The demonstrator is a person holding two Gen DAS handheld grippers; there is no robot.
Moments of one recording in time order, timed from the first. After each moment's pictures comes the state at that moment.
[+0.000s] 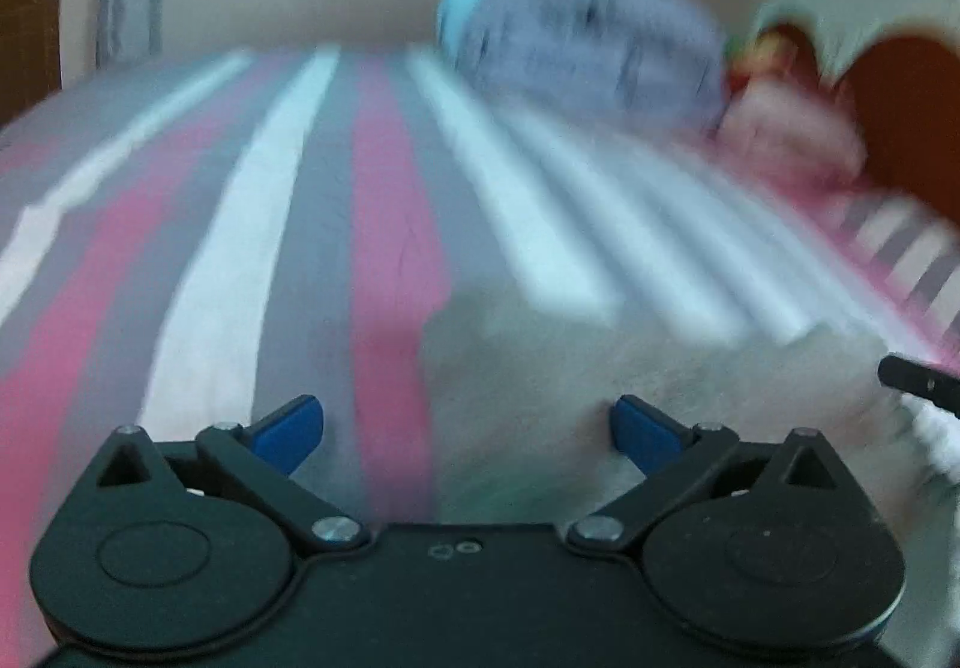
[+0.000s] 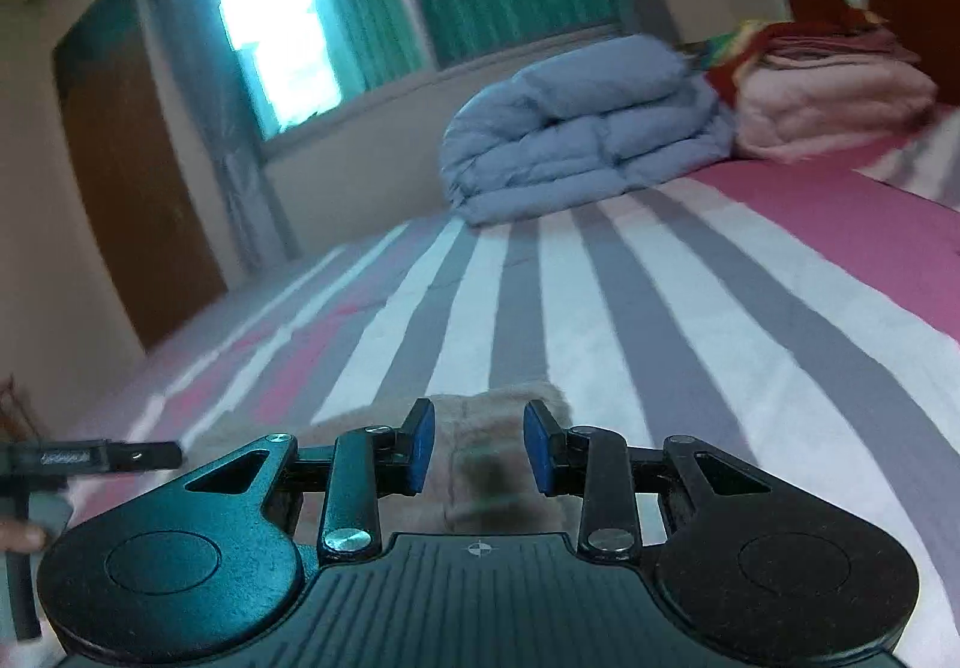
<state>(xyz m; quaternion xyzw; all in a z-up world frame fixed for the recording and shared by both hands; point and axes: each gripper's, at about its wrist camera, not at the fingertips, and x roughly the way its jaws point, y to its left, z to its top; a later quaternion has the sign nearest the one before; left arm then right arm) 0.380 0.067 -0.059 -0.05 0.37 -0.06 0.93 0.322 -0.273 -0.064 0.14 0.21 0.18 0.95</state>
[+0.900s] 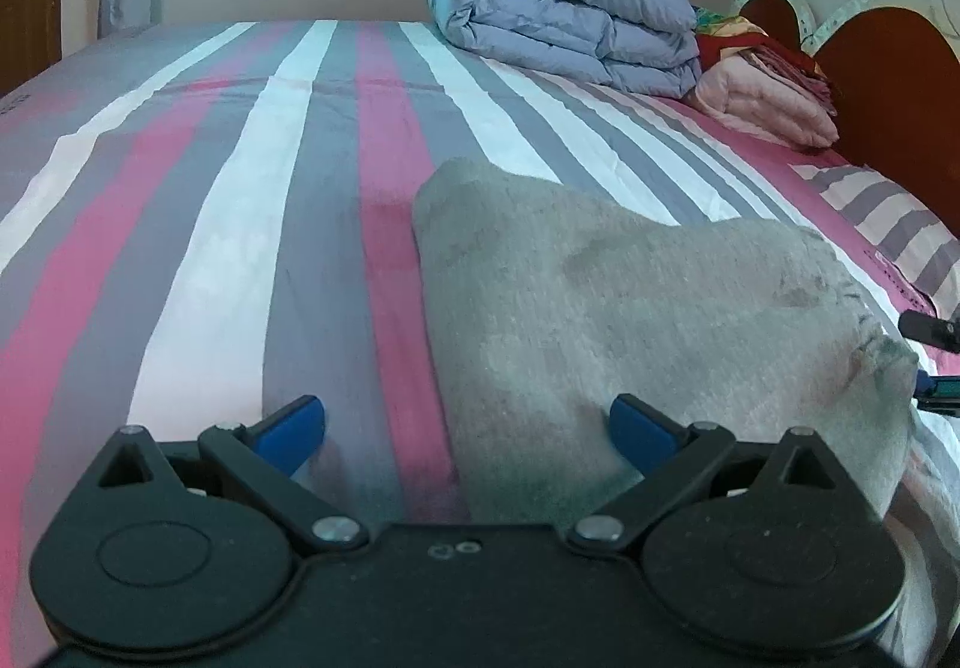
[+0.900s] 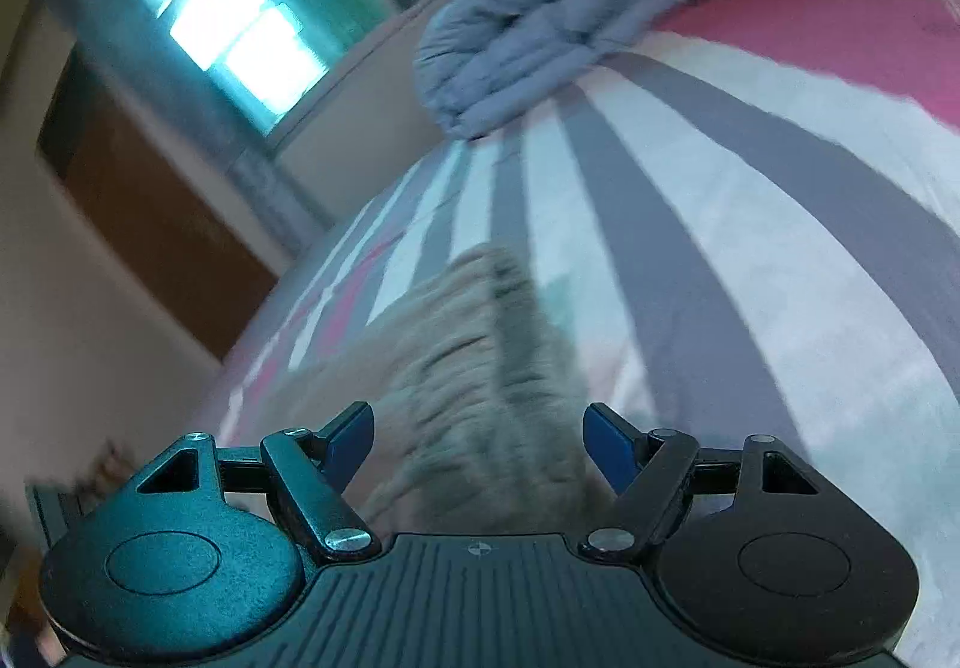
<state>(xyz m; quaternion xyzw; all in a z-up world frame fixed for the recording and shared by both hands) 0.292 0.076 -0.055 -0.07 0.36 -0.08 0.93 0.287 -0.356 -0.089 0.32 0.30 0.23 0.87</state>
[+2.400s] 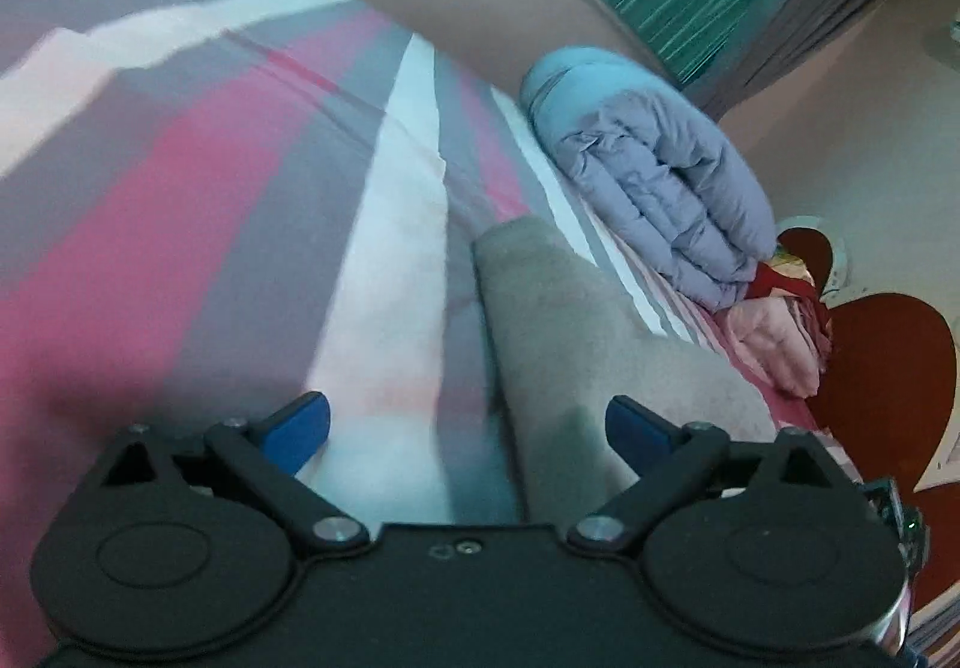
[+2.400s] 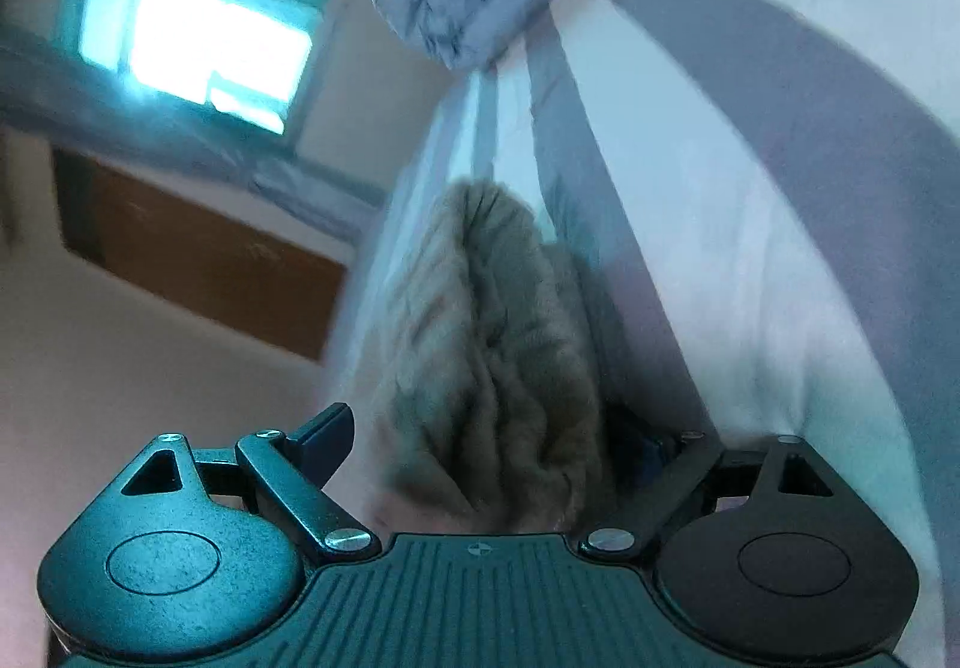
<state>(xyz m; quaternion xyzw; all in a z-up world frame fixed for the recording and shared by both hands) 0.443 0.213 -0.102 -0.31 0.30 -0.09 0.90 0.520 -0.323 -0.111 0.45 0.36 0.31 0.75</state>
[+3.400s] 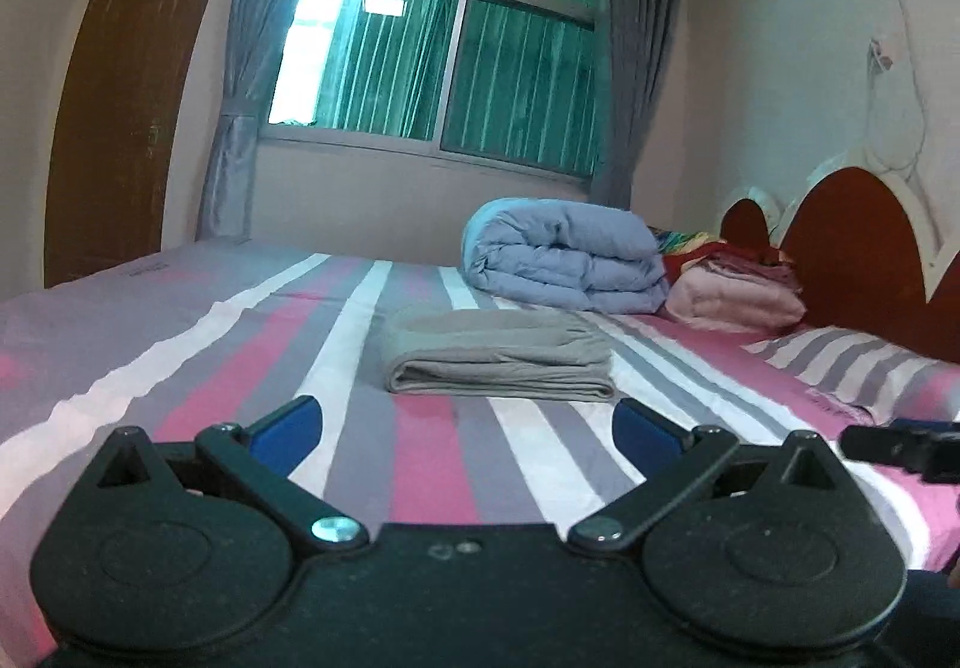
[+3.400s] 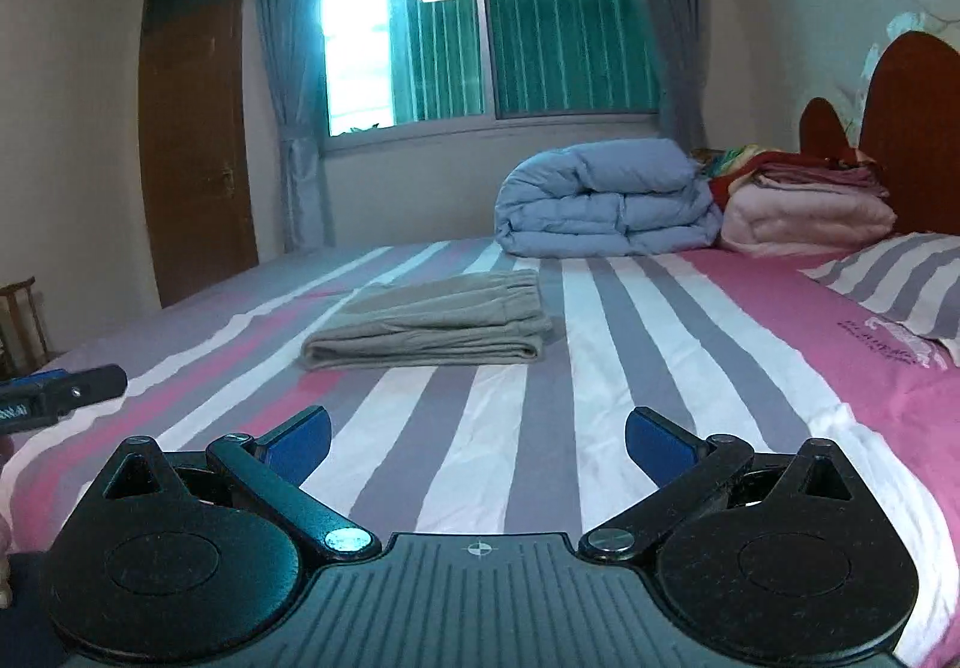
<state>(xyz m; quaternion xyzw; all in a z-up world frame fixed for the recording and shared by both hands) 0.025 0.022 0.006 -0.08 0.11 0.00 0.99 0.041 -0.250 -0.022 0.05 0.14 0.17 0.97</state>
